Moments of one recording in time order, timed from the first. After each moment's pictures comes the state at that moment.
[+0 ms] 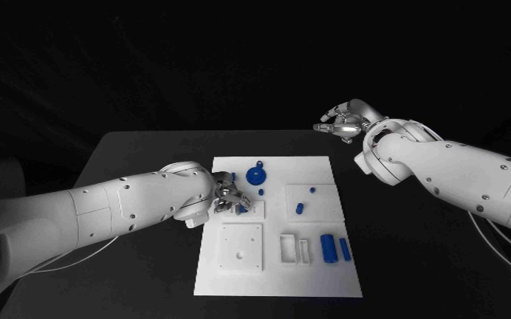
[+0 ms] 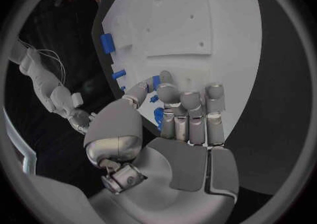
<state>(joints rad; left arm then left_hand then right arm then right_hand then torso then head) 1.30 -0.59 -0.23 1.25 -0.92 -0.01 -0.43 0.84 -0.08 0.53 -0.20 0.52 1.24 -0.02 0.42 0.78 1.40 -0.13 1.06 0.56 1.21 -0.19 1.36 0.56 0.04 0.93 -0.13 1.01 1.31 1.31 -0.69 0.01 1.26 -1.05 -0.47 -0.24 1.03 -0.28 0.52 0.00 0.31 0.83 0.15 0.26 0.42 1.03 0.04 1.19 1.10 1.25 -0.07 1.21 0.98 0.16 1.21 -0.06 0.97 1.31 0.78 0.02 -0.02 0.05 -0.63</state>
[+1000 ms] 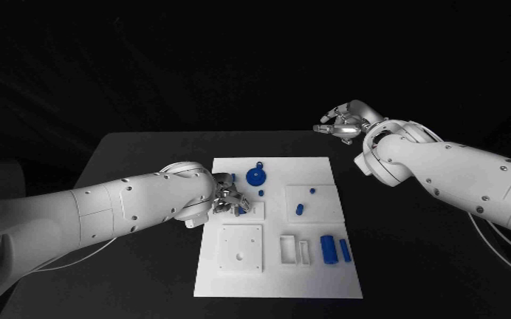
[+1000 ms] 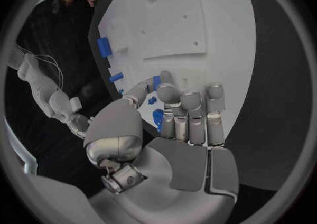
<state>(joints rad) 1.30 -0.58 -0.23 1.24 -0.96 0.01 -0.44 0.84 -0.08 0.53 -0.20 0.51 1.24 -0.03 0.42 0.79 1.40 -0.13 1.06 0.56 1.21 -0.18 1.36 0.56 0.04 0.93 -0.13 1.01 1.31 1.31 -0.69 0.01 1.26 -1.05 -0.47 -0.24 1.03 -0.28 0.52 0.00 0.31 0.83 0.15 0.26 0.42 1.03 0.04 1.19 1.09 1.25 -0.07 1.21 0.98 0.16 1.22 -0.06 0.97 1.31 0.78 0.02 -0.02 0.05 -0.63</state>
